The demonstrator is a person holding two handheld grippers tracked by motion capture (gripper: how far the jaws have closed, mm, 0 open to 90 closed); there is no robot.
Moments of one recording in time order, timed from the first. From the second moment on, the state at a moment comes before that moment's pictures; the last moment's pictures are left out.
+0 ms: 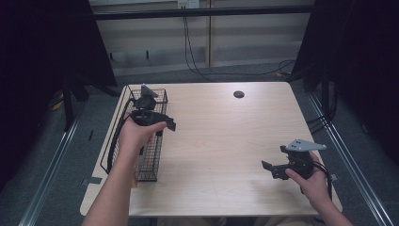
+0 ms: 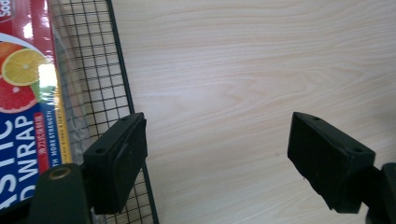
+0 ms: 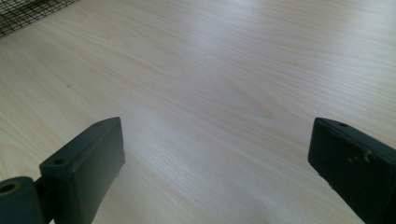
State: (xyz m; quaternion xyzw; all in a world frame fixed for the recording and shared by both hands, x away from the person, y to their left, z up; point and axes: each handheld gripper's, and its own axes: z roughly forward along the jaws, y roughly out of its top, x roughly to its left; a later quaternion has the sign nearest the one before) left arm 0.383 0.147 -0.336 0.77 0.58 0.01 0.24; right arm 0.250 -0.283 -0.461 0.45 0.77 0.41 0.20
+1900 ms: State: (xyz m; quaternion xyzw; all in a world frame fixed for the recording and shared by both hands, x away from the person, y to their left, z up) left arm 0.345 0.069 -0.390 0.82 0.51 -0.02 0.28; right arm 0.249 -0.281 -0.460 0.45 0.77 0.41 0.20
